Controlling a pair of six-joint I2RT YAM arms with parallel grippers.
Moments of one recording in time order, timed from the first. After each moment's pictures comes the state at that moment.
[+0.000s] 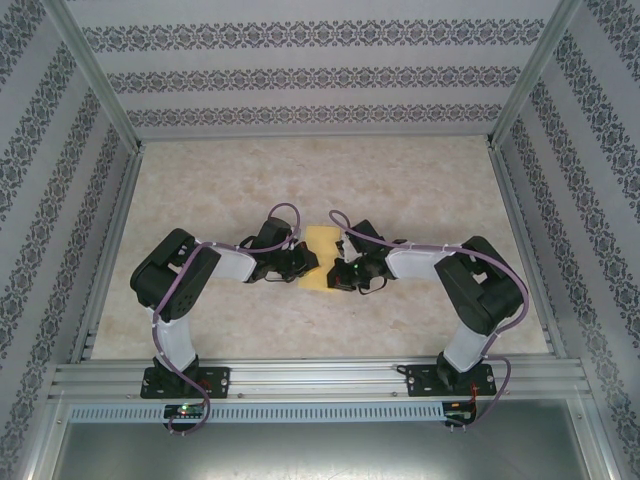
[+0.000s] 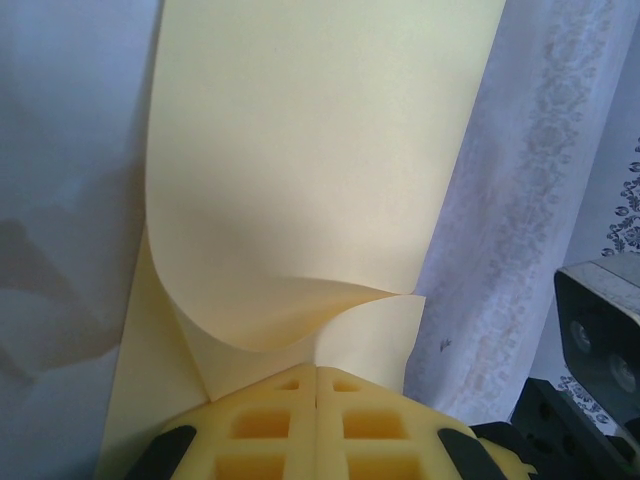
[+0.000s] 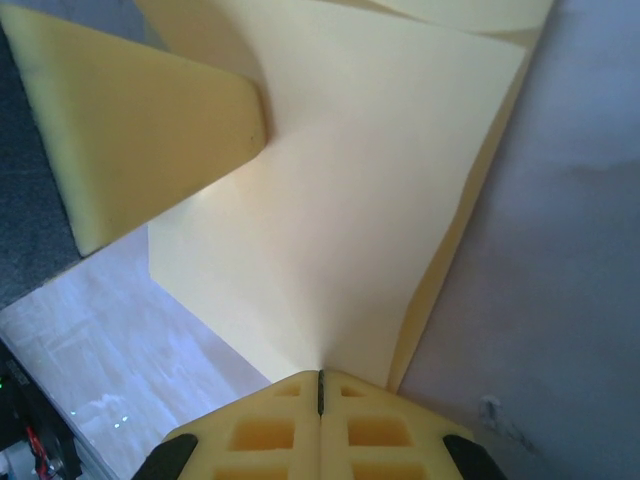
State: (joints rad) left arm -0.53 1.87 0.79 0.29 0.51 -1.05; right arm 0.59 1.71 0.80 -0.20 -0.54 0.68
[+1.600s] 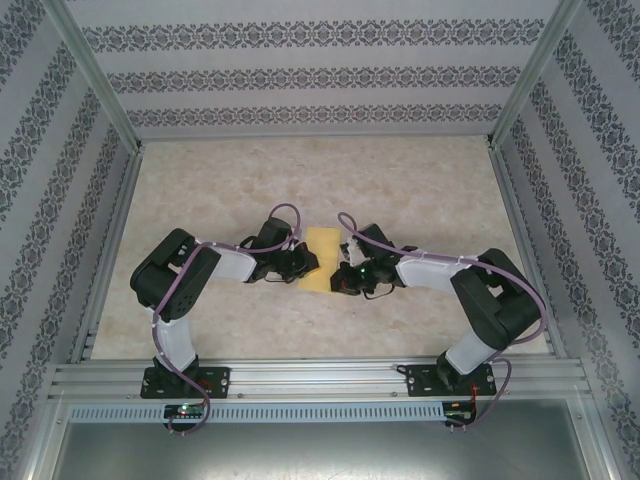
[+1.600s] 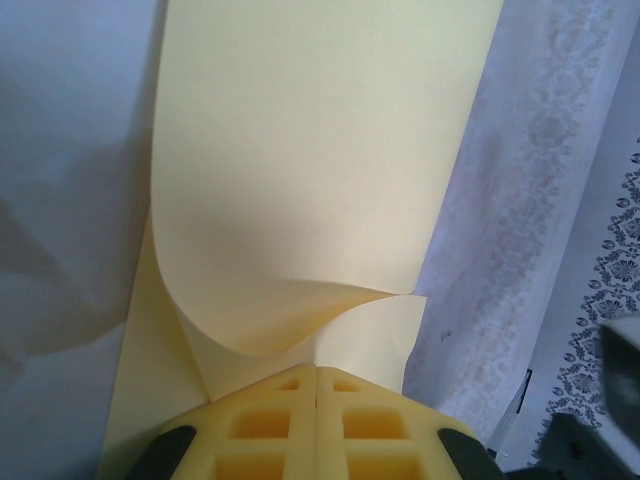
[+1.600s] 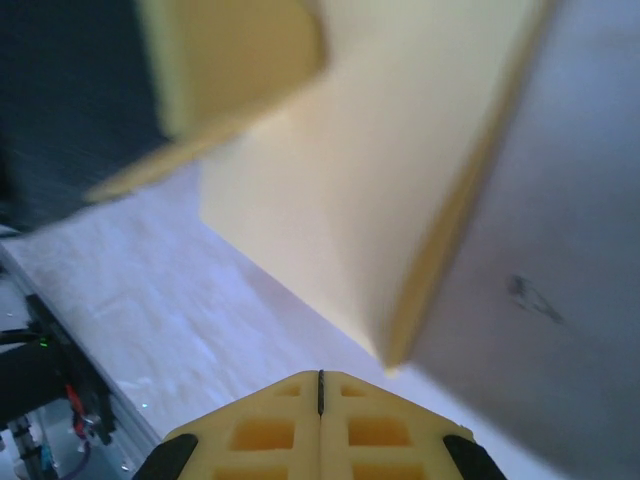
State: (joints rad) left arm -0.54 1.87 0.79 0.28 0.52 -1.05; right arm 0.59 1.60 0.73 -0.16 -0.59 0.70
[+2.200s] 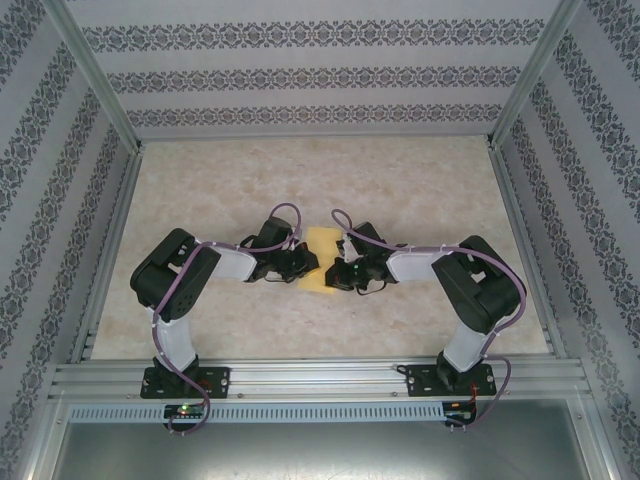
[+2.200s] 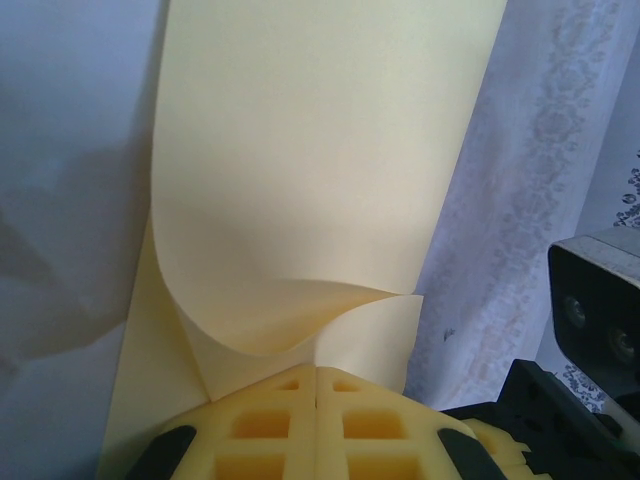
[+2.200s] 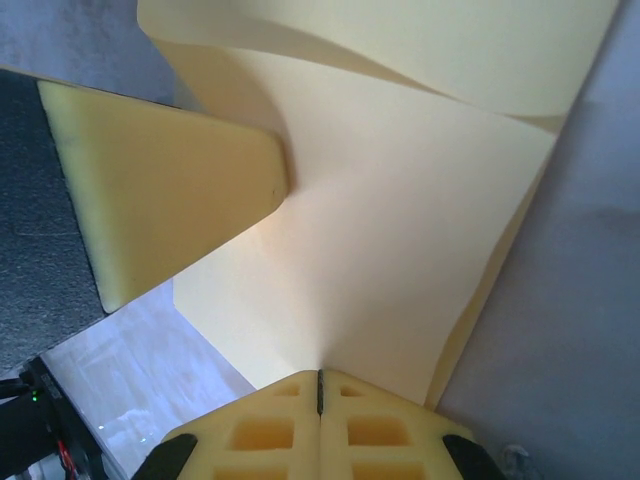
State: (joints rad) left arm -0.54 1.87 0.80 0.26 0.53 -1.03; right arm 0.59 1.73 0.75 -0.05 -0.56 0.74
